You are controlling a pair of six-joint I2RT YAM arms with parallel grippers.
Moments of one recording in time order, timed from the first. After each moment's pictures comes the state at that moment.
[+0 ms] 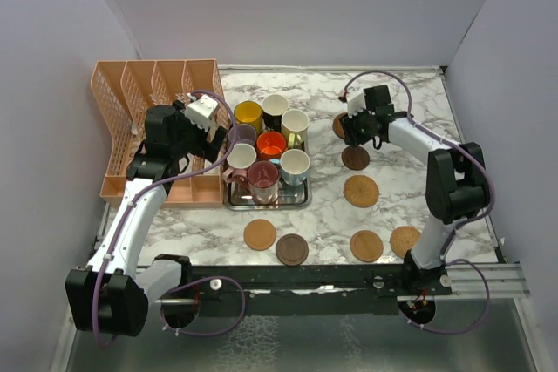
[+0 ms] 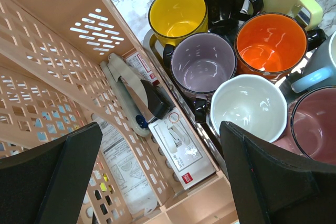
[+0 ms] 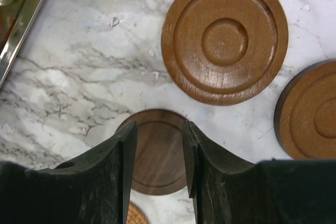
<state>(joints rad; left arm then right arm) -0.11 1.06 0.91 -0.30 0.31 0.34 0.24 1.79 1.22 -0.33 -0.20 -0.32</state>
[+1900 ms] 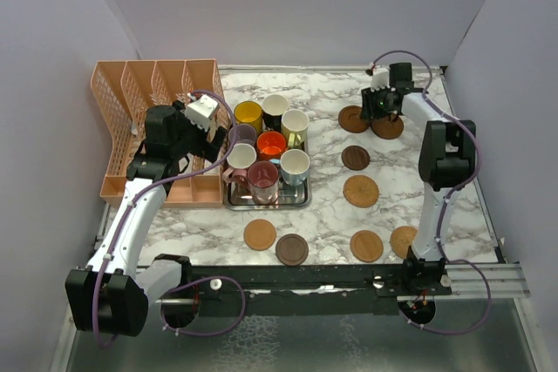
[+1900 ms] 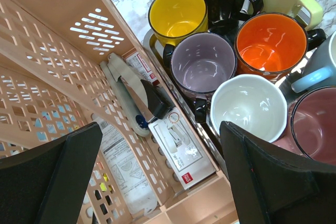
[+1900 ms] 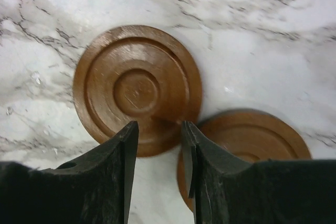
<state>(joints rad) -0.11 1.06 0.91 -0.30 0.31 0.34 0.05 2.18 1.67 -0.38 -0.32 -0.24</state>
